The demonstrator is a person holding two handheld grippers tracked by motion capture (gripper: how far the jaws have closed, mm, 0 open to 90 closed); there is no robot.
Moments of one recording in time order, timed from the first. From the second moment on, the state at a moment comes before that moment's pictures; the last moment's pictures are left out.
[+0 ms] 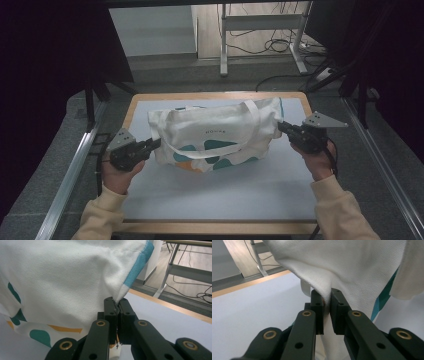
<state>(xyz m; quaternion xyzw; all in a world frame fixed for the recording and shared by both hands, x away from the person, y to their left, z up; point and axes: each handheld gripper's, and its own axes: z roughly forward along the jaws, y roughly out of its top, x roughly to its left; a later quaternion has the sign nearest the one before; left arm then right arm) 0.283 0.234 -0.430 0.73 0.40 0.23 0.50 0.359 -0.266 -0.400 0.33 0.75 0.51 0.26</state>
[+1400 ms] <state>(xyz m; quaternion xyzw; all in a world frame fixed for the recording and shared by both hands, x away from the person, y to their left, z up) 0.284 0.213 -0.500 0.79 0.40 0.20 0.42 0.360 -0.253 -0.495 0.36 0.80 0.43 0.21</state>
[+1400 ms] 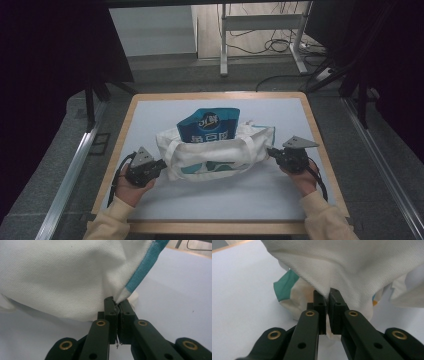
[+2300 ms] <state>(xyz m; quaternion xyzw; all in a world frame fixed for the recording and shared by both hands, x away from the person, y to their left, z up) 0.275 0.232 -0.496 0.77 0.43 0.19 0.43 0.352 -0.264 -0.489 0.40 0.77 0.44 0.22</state>
